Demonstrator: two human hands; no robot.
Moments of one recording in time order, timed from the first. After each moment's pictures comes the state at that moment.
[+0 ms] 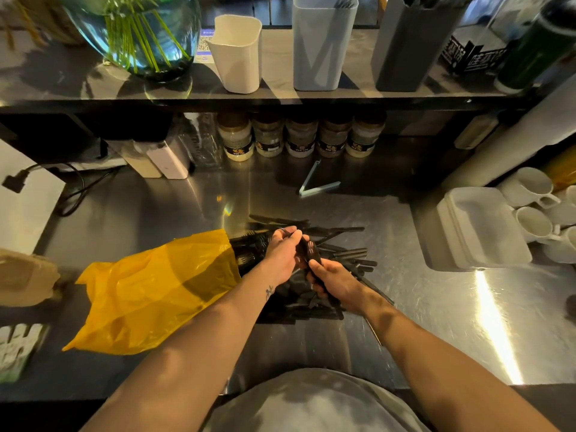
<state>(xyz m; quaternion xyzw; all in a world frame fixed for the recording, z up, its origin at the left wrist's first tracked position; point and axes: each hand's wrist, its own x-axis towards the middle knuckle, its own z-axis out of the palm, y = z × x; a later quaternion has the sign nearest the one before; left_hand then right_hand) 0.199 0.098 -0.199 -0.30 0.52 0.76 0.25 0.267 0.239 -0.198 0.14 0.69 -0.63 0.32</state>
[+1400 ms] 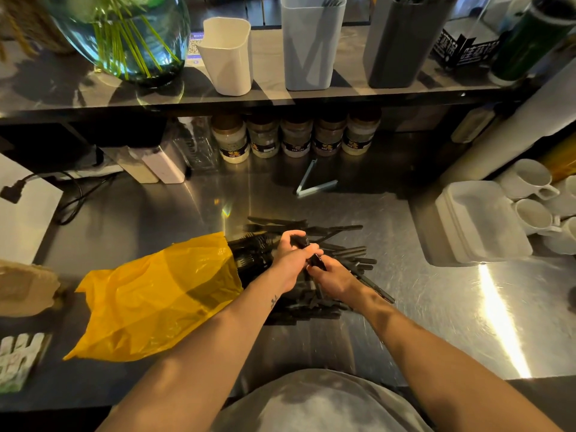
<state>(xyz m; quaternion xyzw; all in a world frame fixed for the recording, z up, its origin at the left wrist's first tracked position) 0.213 0.111 -0.202 -0.23 0.63 0.69 0.27 0.260 0.235 -0.196 0.12 0.77 -0.55 0.29</state>
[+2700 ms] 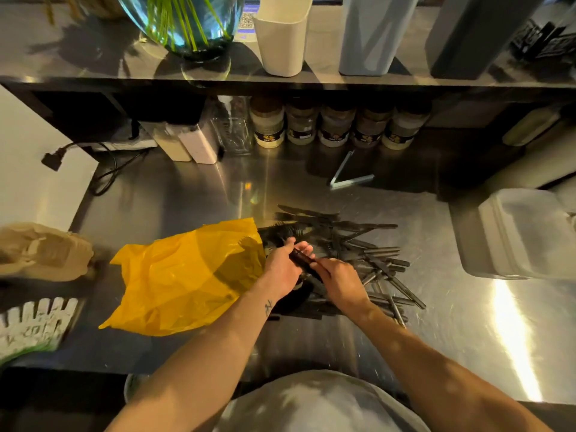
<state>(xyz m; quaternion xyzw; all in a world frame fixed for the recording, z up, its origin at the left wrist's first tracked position) 0.221 0.039 -0.223 -0.43 0.35 0.81 0.20 0.266 0.183 -0.240 -0.03 0.93 -0.35 0.13</state>
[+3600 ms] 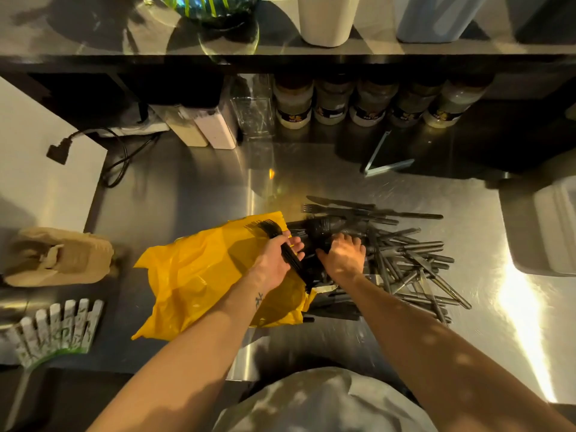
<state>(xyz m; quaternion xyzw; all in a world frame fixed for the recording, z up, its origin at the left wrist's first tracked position) 0.190 -0.063 -0.250 -0.43 0.41 0.76 0.25 0.197 0.099 -0.283 0.12 0.95 -0.16 0.23</state>
